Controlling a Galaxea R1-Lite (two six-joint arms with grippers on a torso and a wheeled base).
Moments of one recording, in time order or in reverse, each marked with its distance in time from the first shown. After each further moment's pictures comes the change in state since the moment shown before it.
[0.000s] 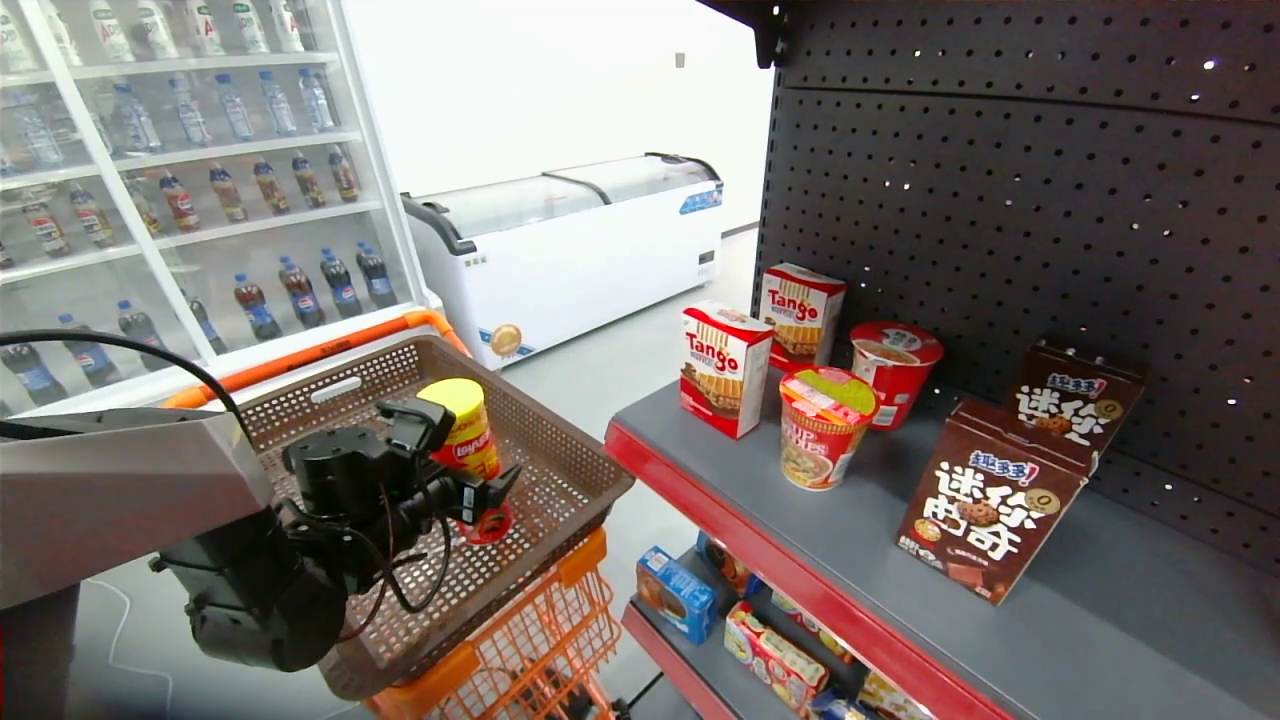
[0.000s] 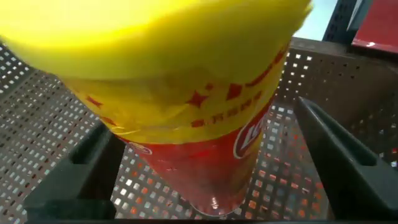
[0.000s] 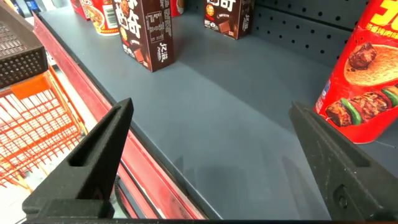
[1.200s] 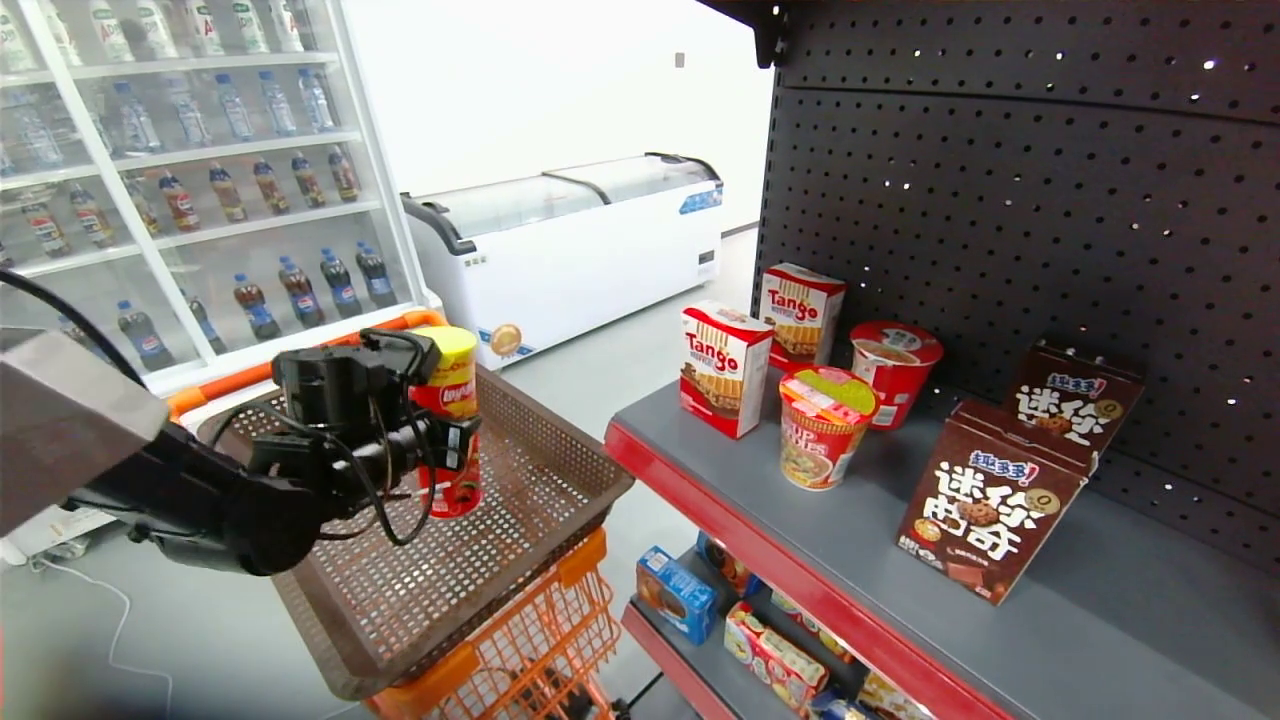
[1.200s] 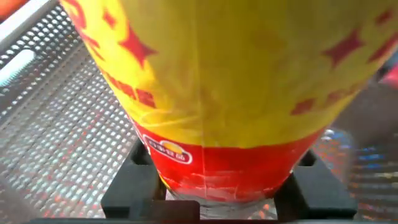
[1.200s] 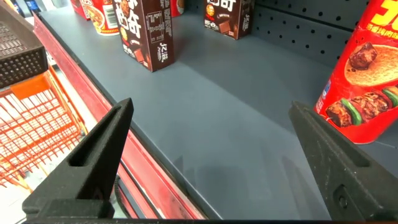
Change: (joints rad) left arm -0.001 -0.228 -0.232 0.567 0.121 -0.042; right arm 0.000 0.000 0.000 0.000 0.000 0.000
